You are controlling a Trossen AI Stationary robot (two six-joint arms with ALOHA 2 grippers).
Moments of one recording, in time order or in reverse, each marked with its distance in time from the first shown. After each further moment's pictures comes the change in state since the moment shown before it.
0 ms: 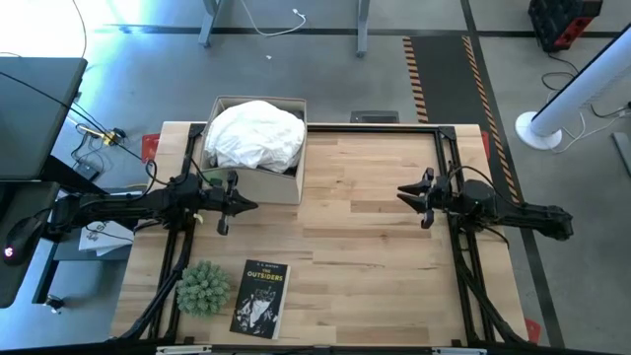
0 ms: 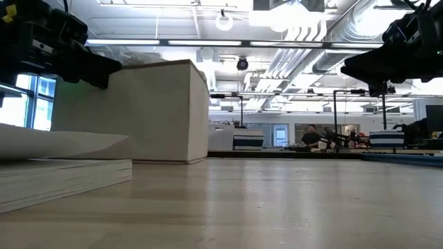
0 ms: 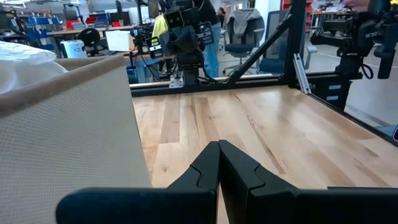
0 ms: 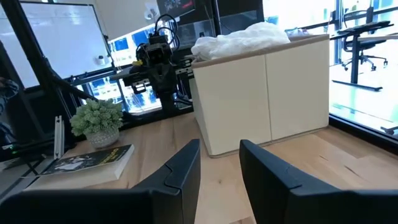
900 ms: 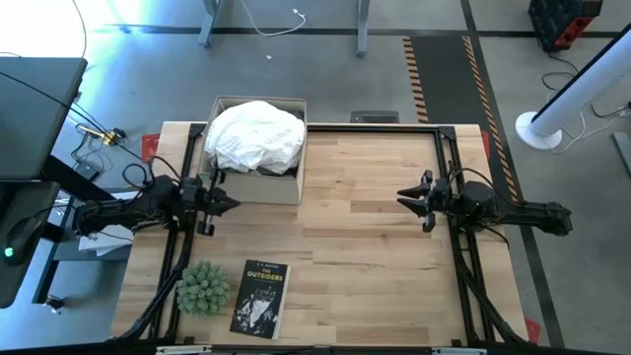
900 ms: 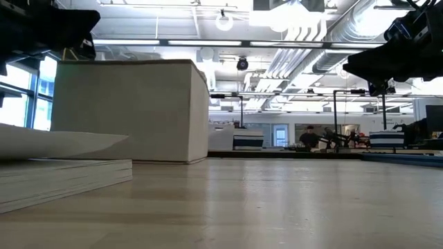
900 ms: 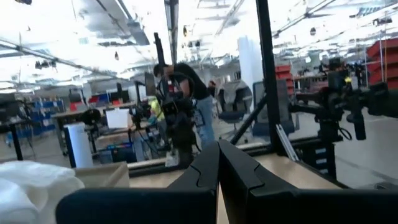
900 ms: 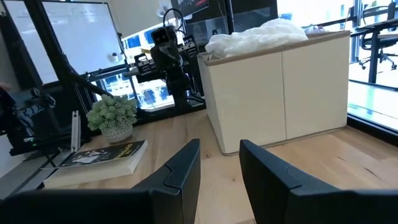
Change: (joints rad) left arm -0.088 -0.401 -0.001 -0.061 -0.017 -0.002; right arm 0.056 -0.001 0.000 0.001 0.000 0.000
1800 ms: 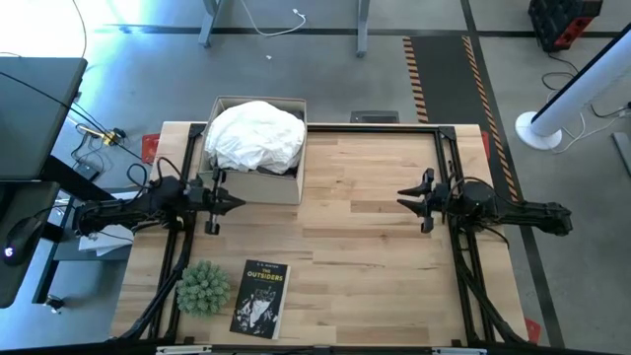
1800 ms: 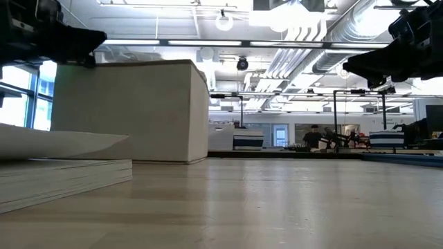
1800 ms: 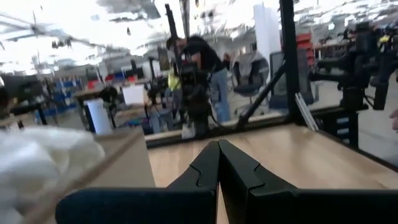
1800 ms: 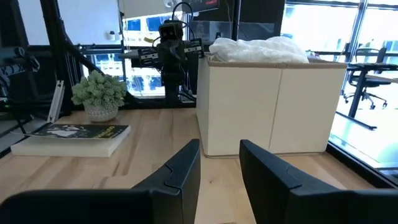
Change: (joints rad) left arm -0.001 0.002 0.002 -0.120 -0.080 0.074; right arm -0.001 0.002 0.000 -0.001 -0.003 -0.224
